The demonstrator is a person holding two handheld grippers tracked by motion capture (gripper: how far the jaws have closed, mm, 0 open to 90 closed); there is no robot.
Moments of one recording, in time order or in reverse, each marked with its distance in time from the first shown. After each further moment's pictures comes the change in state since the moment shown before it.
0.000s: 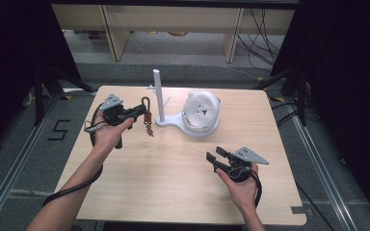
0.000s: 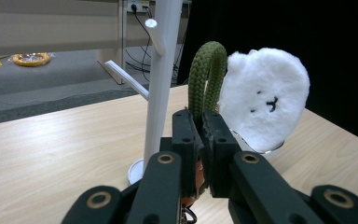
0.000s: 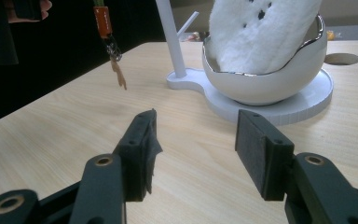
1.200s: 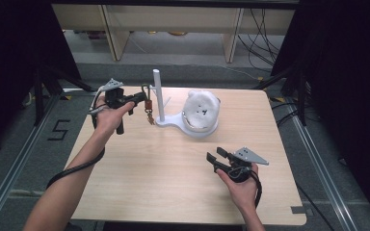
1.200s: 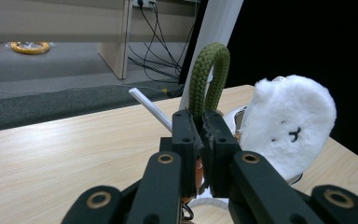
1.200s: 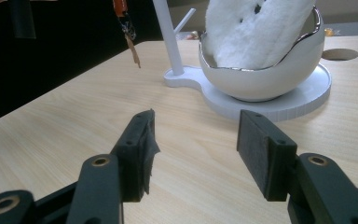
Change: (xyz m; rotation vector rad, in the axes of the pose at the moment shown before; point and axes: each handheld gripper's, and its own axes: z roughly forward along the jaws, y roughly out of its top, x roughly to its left) left arm 0.027 0.029 0.027 0.021 0.002 -0.077; right arm -0.003 -0.003 0.001 0.005 0.007 0.014
